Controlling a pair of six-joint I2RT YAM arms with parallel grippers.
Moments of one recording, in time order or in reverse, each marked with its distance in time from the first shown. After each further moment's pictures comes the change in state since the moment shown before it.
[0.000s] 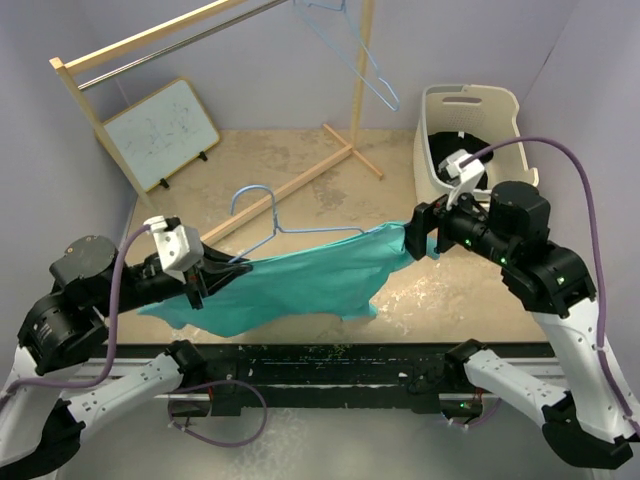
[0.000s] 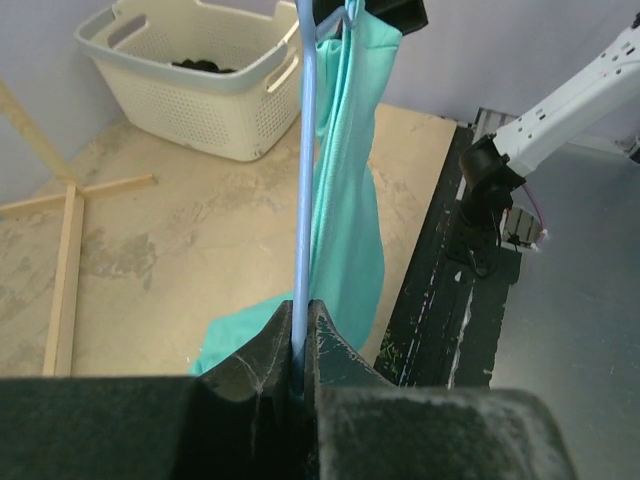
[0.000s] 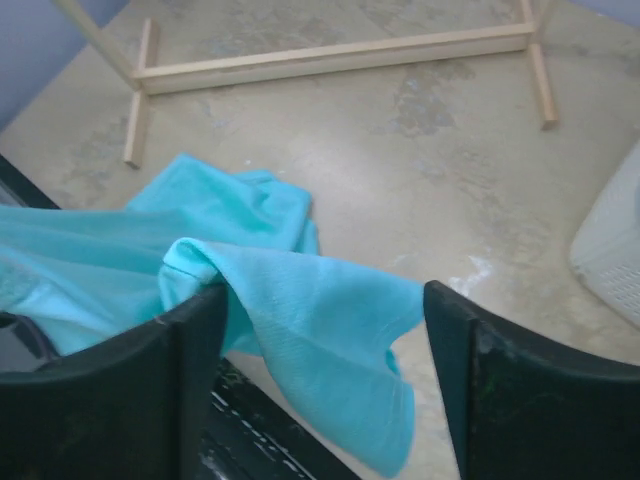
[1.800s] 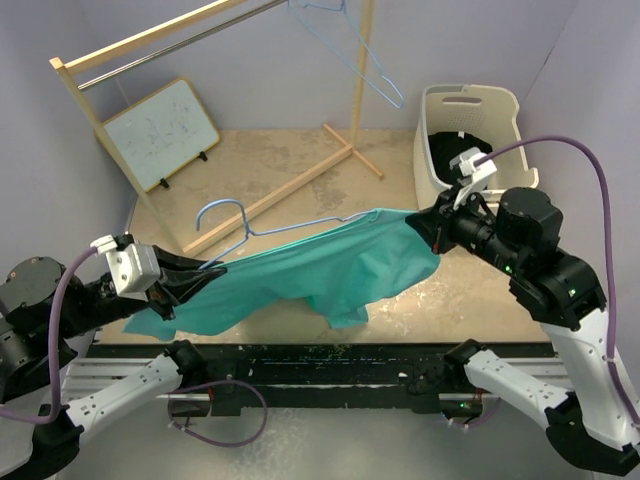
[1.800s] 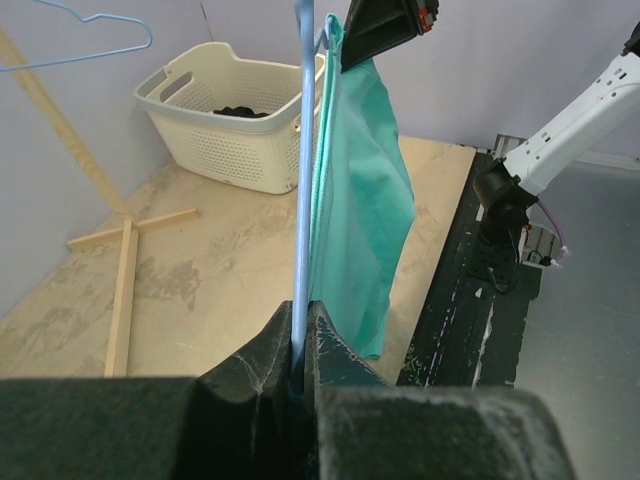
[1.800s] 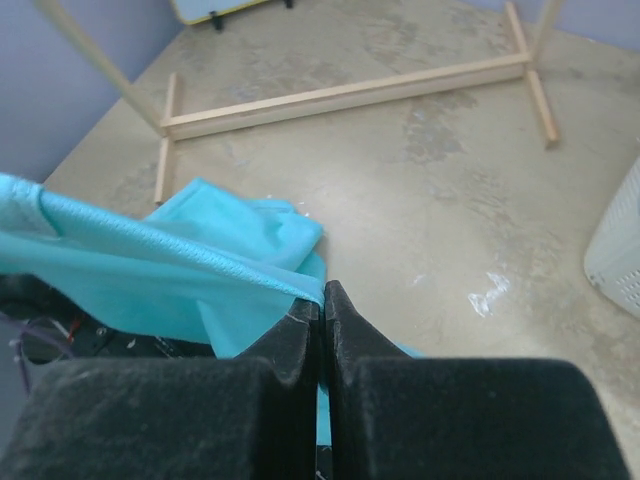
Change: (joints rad) left arm 0.000 -0.042 0.128 -0.084 -0.040 0.054; right arm 0.013 -0.027 0.043 -0.002 0.074 0.059
